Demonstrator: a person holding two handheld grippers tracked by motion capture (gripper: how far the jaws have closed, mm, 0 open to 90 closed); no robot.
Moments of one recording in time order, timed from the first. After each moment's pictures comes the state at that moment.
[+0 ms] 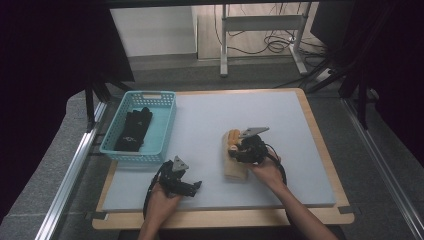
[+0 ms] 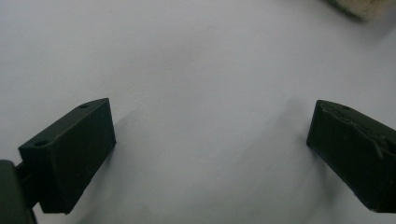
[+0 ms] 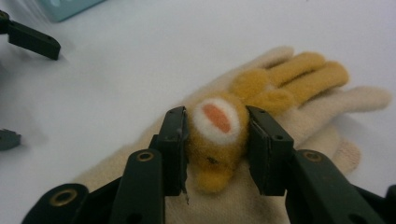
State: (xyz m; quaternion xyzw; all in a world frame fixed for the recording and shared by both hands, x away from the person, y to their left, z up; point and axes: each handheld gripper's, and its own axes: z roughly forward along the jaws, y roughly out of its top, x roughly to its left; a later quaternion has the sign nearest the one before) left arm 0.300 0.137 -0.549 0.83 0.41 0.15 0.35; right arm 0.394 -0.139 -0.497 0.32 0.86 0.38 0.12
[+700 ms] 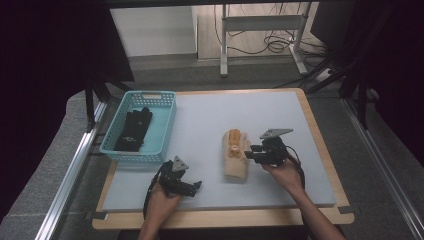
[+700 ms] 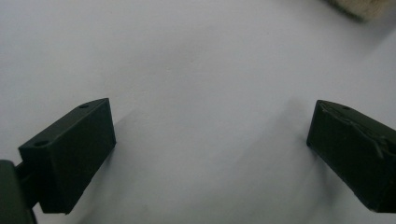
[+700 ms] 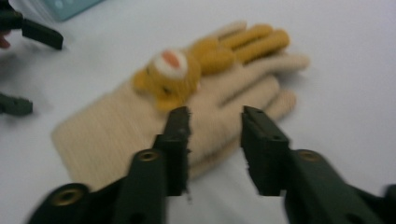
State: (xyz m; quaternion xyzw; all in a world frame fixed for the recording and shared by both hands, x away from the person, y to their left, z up) left arm 0.300 0.136 -0.550 0.83 0.41 0.15 0.35; right arm 0.386 -0.200 -0.490 0.33 0.85 0.40 0.10
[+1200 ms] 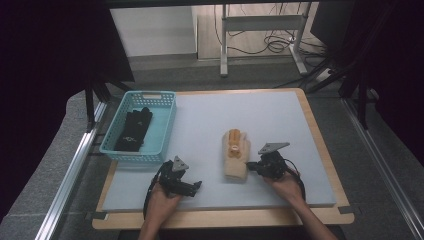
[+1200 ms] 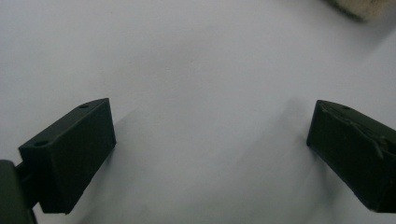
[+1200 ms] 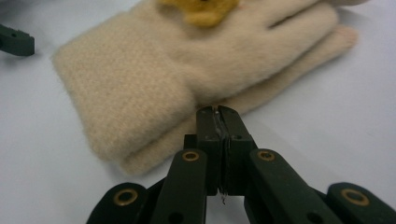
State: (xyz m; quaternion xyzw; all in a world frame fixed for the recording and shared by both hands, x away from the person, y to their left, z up) left arm 0.300 0.136 -0.550 0.83 0.41 0.15 0.35; right arm 0.365 -0.198 -0.524 0.31 0.87 0.37 0.08
